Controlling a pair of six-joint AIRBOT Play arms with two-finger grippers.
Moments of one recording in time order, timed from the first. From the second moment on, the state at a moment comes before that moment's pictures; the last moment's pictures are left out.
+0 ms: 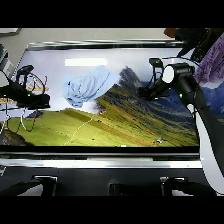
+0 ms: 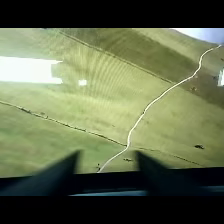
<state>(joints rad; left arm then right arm) -0.01 -1.29 1.41 1.42 -1.49 -1.61 0.26 -1.47 1.53 -1.48 1.30 1.72</state>
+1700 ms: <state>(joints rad) -0.23 -1.64 1.47 1.33 -1.06 -1.65 0.26 -1.47 1.53 -1.47 1.28 1.72</state>
